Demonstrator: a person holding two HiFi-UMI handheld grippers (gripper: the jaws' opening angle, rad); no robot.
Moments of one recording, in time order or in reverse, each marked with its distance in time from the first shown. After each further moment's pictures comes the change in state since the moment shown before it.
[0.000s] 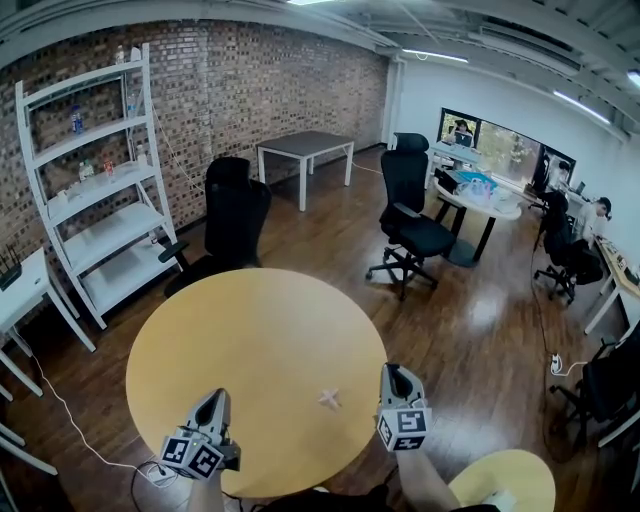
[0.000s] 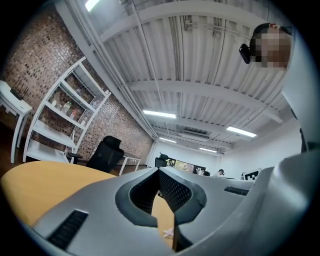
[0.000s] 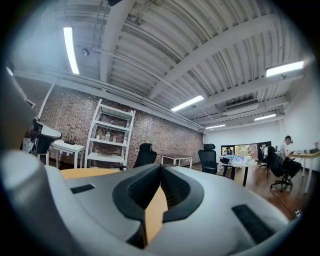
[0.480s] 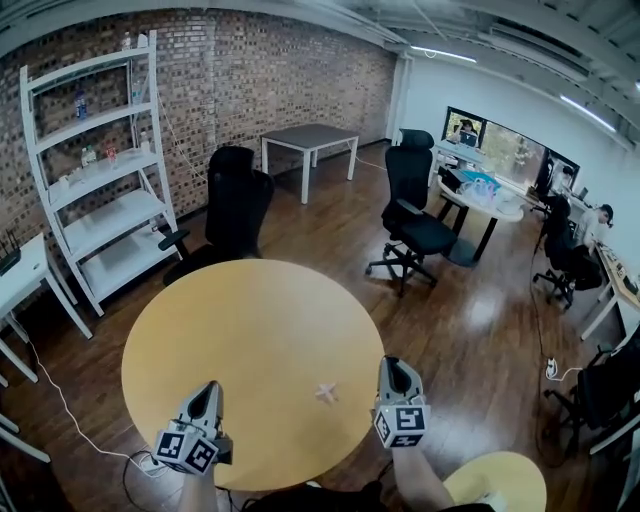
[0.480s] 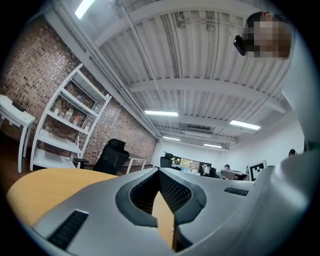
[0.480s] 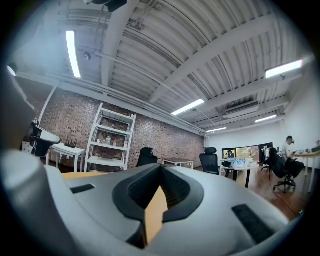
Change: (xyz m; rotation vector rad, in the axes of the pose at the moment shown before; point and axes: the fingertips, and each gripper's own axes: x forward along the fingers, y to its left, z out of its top) left arm -0.007 0.007 0.004 0.068 0.006 0.048; right arm 0.002 0.005 0.017 0.005 -0.051 0.010
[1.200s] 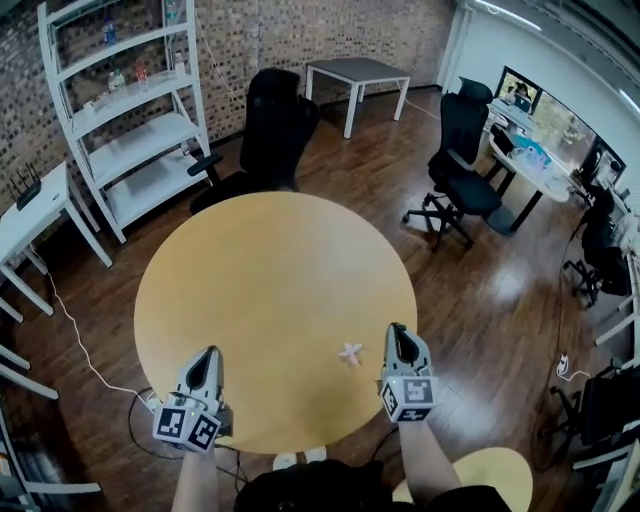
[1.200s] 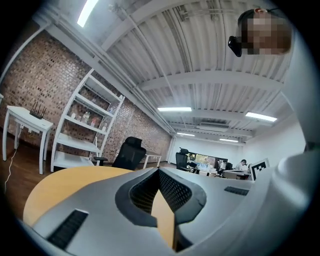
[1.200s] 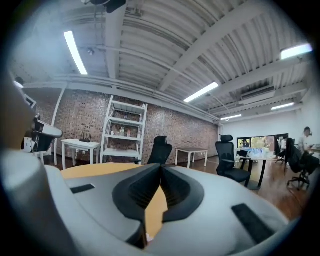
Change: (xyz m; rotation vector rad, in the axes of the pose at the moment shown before) left arm -0.034 0.032 -0.013 0.029 0.062 0.189; right arm 0.039 0.049 -0.047 0.012 0.149 0.170
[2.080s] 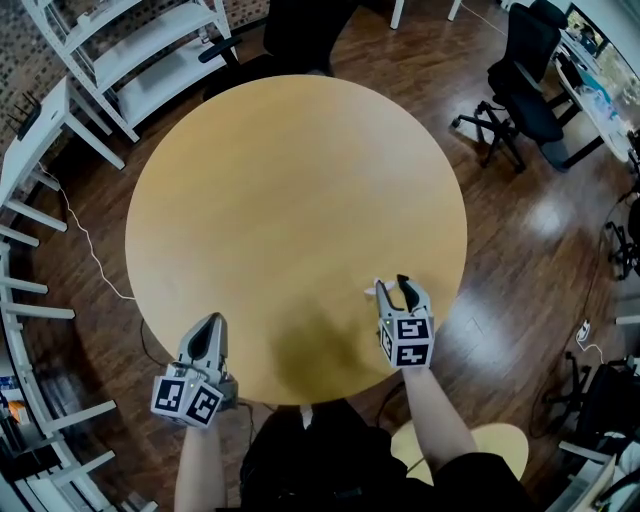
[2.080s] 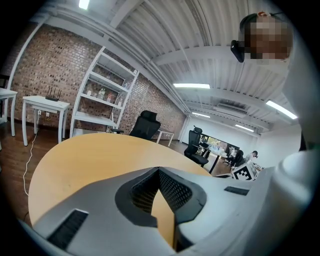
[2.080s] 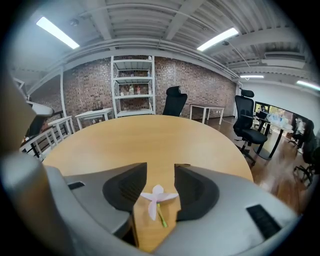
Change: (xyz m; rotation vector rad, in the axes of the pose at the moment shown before) left arm -0.020 0.022 -0.093 -0.074 0.256 0.171; right arm 0.062 0.031 -0.186 -0.001 0.511 0.171
